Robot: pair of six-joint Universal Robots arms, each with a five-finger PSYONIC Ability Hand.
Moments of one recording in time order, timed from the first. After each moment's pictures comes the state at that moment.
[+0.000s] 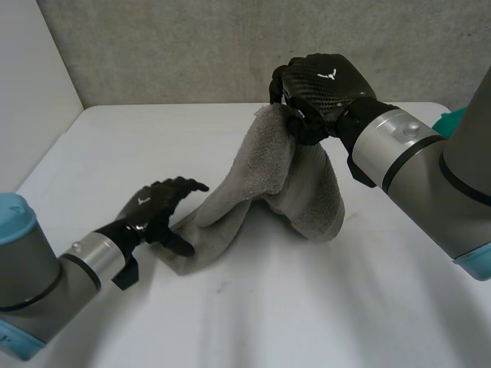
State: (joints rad) left arm 4.48 -1.88 -1.93 3.58 -1.08 3.00; right arm 2.11 -1.32 1.28 0.01 1.31 2.99; left_hand 0.32 0.32 0.32 0.32 0.15; right_hand 1.10 1.17 1.19 1.20 1.02
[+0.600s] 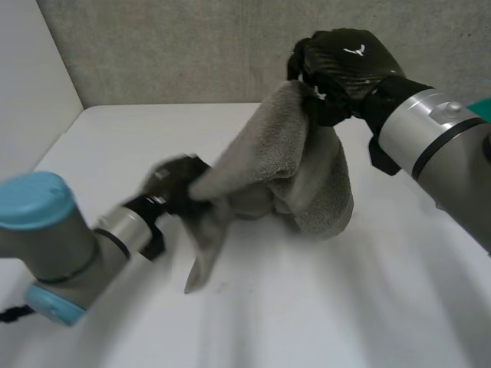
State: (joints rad) left arm 4.35 -1.99 -1.73 3.62 -1.21 2.85; right arm 2.06 -1.41 1.30 0.02 1.29 3.06; left_hand 1.15 1.20 1.19 1.20 0.96; right_hand 1.10 1.17 1.19 1.20 1.02
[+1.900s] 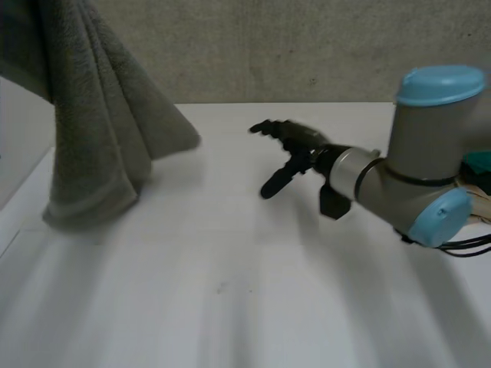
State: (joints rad) left arm 4.46 -1.59 -1.42 3.80 -1.49 3.56; right arm 2.04 -0.93 1.02 0.18 1.19 3.44; left_hand 1.15 1.20 1.20 1.20 0.98; right_hand 0.25 0.25 0.25 0.25 0.06
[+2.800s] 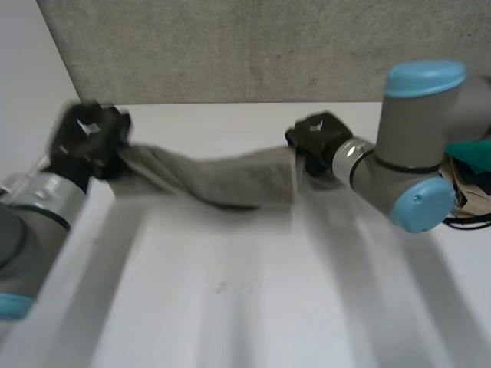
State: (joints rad) left arm 4.47 -1.67 -1.83 3.61 -1.40 3.52; right arm 2.05 -0.83 0.85 0.25 1.37 2.71; left_hand 1.15 1.20 1.20 1.20 0.98; right_hand 1.07 1.17 1.20 1.20 0.98
